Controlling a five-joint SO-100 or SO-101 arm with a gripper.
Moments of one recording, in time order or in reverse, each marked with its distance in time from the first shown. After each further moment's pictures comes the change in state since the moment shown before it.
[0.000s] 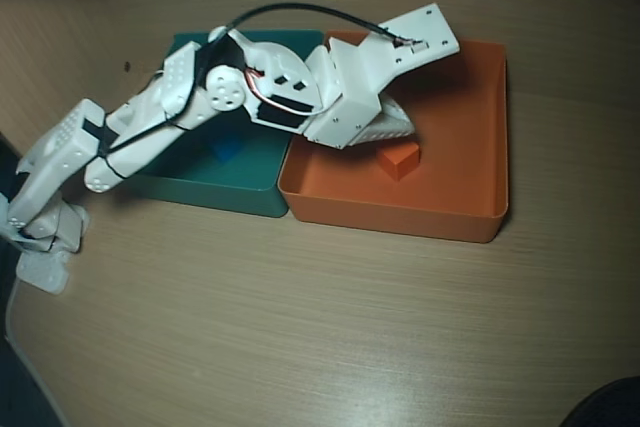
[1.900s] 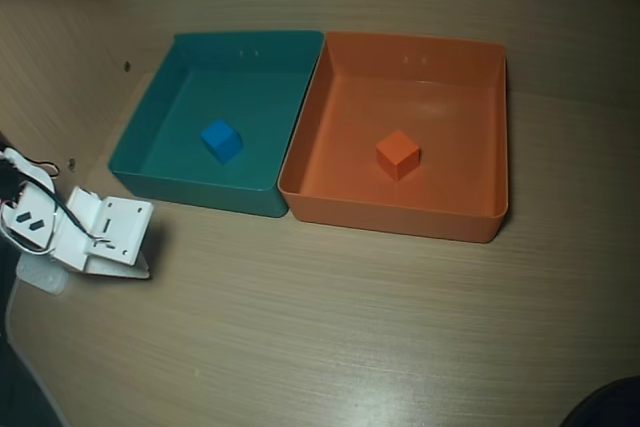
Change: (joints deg) arm 21.4 163.3 176.4 0.0 0.0
